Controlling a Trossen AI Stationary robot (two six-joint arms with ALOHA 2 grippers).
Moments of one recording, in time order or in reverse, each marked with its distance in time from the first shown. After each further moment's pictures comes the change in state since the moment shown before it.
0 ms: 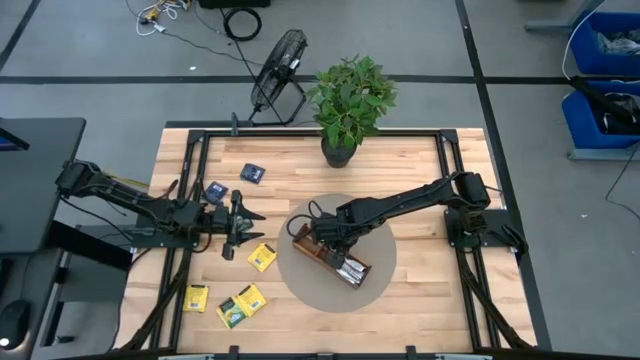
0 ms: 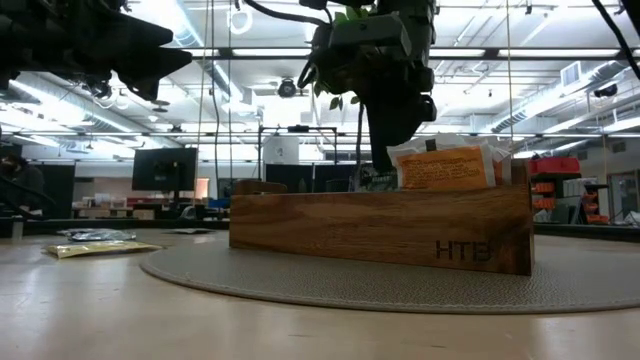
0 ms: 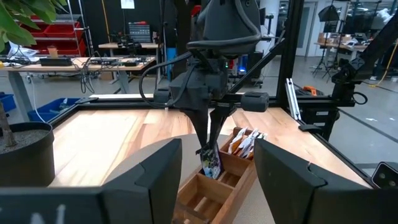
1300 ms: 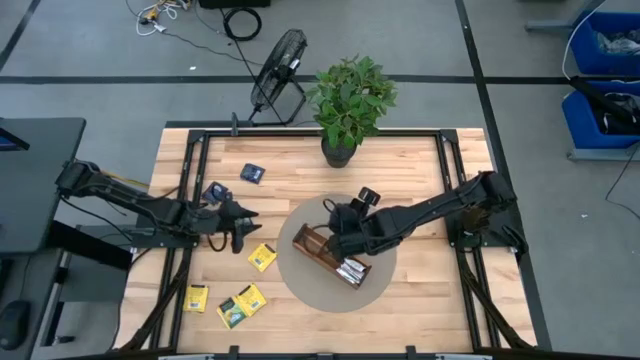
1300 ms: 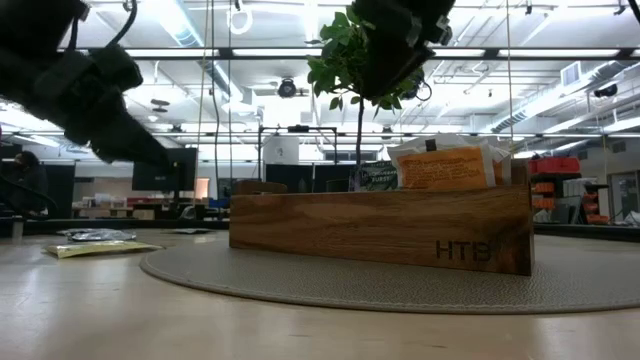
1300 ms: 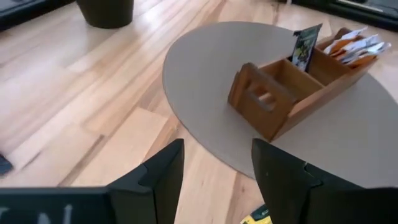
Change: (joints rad) left arm 0.000 0.000 0.036 -0.565 -0.227 -0.435; right arm 0.137 -0.176 -0.082 0.014 0.733 -0.007
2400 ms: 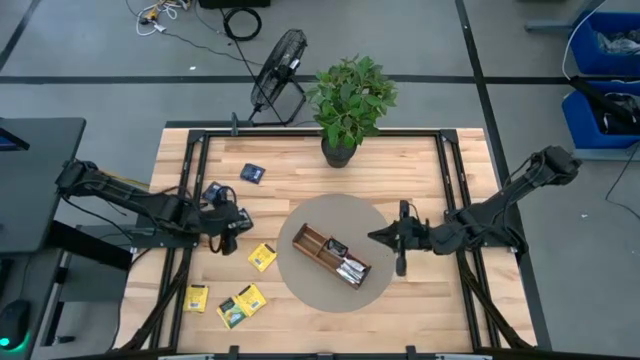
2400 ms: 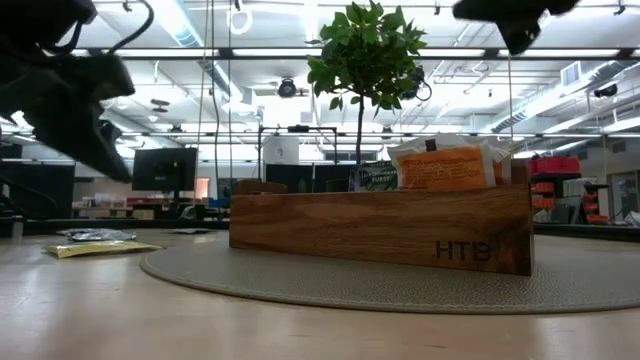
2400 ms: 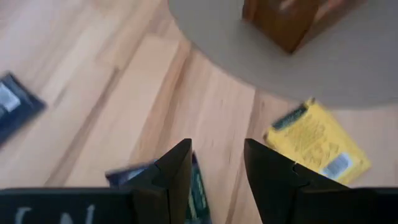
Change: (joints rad) left arm -0.002 0.000 0.149 -0.494 0.104 -0.011; right arm 0.245 -0.757 -0.919 1.099 -0.101 -0.338
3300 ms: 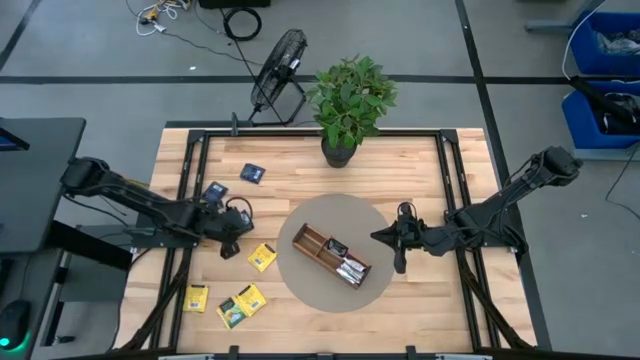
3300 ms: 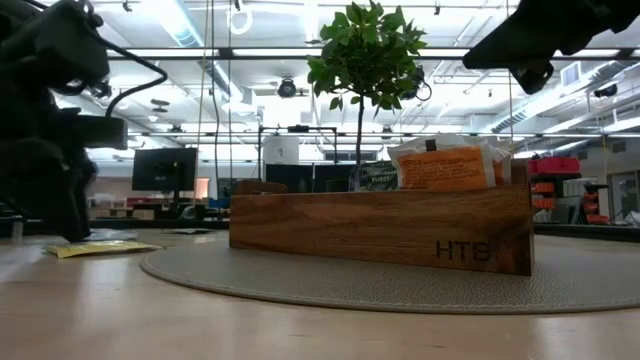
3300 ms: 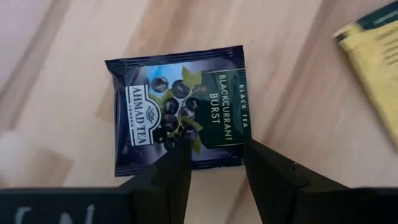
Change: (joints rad) left arm 0.001 0.307 -0.001 -0.065 0.091 -0.200; right arm -0.026 -0.003 -0.067 -0.074 -0.030 0.211
